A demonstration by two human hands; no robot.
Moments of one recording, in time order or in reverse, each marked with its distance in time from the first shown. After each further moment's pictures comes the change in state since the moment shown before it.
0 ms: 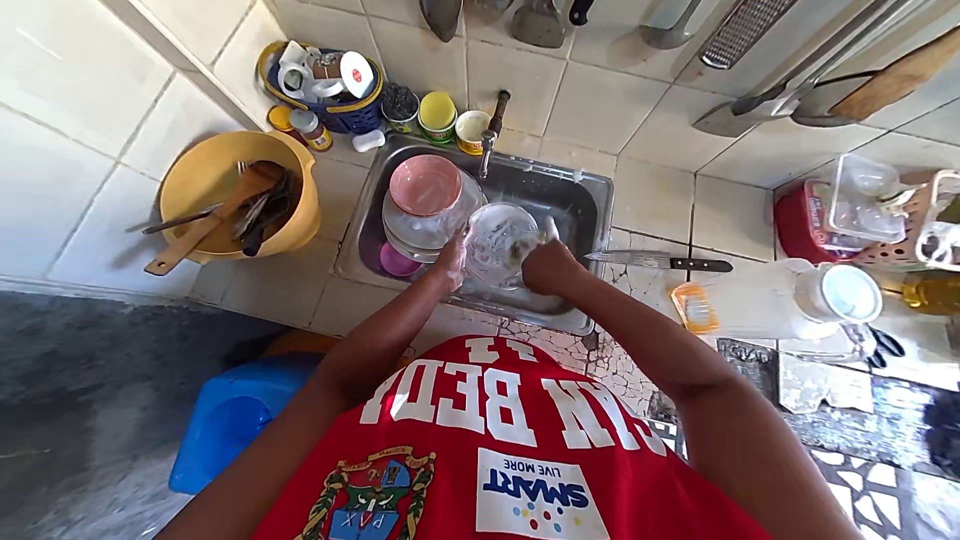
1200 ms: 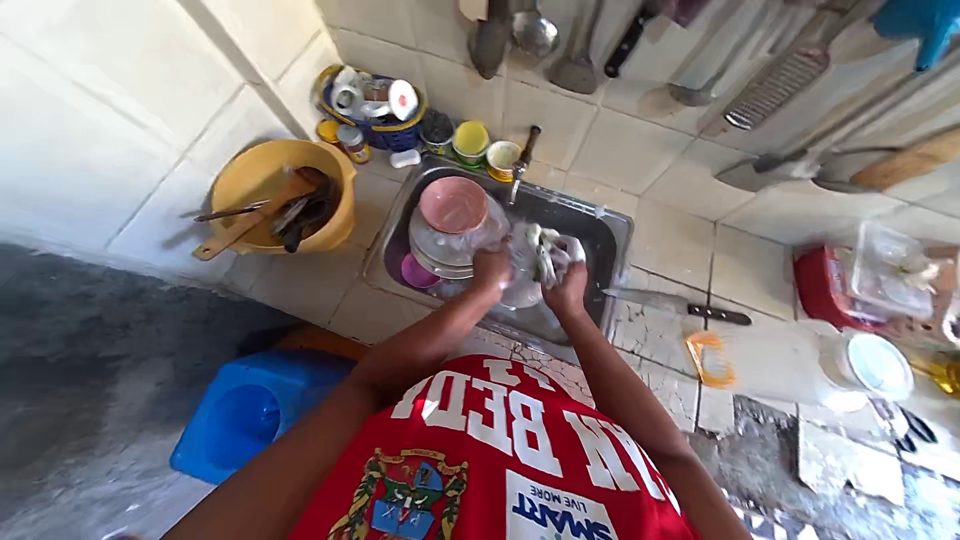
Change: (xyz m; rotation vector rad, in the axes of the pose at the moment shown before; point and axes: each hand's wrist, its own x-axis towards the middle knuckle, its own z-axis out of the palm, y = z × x) left_hand -0.028 0.031 0.049 0.109 0.322 0.186; right_hand 0.026 -0.007 0.028 0.759 1.167 0.121
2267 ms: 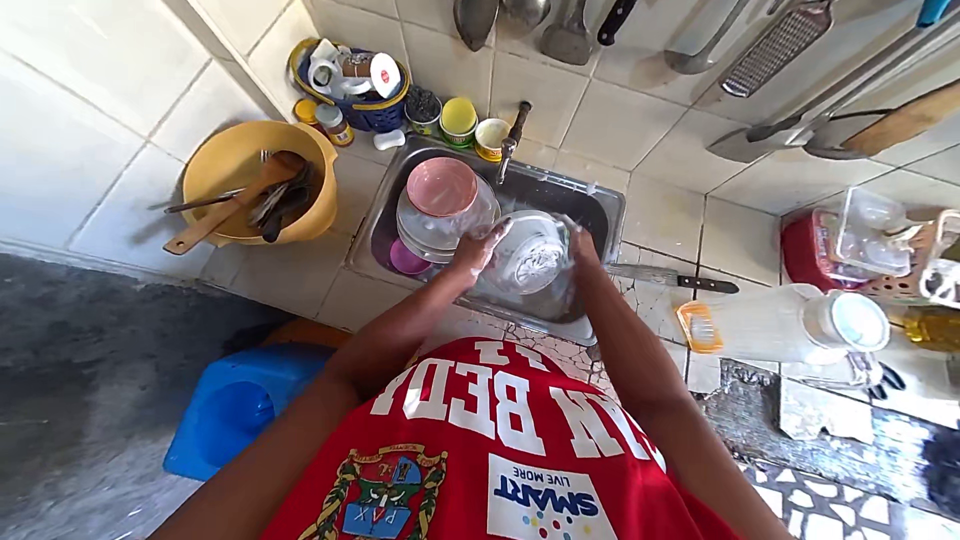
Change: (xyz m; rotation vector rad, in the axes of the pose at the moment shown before) left_hand 0.007 -0.005 -0.025 0.124 -0.255 0.108; right_hand 0.030 0.040 -0.011 0.688 -0.203 0.721
